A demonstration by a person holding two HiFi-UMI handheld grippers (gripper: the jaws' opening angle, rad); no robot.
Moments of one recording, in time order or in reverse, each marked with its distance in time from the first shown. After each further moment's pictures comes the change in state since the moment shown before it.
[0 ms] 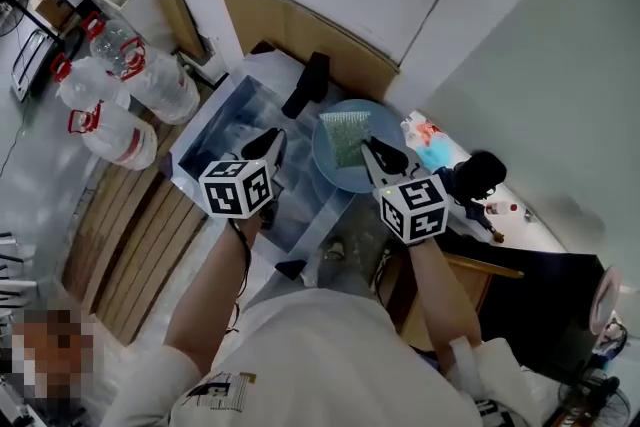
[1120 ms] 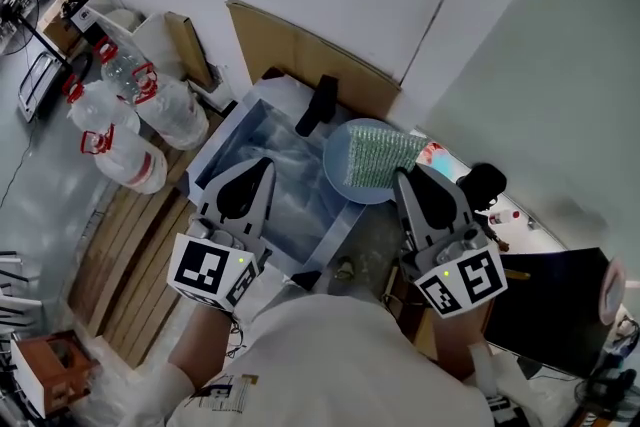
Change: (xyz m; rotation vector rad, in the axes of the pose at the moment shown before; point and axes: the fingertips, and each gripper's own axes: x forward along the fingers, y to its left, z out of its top) left arm -0.173 -0.086 0.110 0.451 -0.366 -0.083; right arm -0.149 0.077 0.145 0.006 -0.495 -0.005
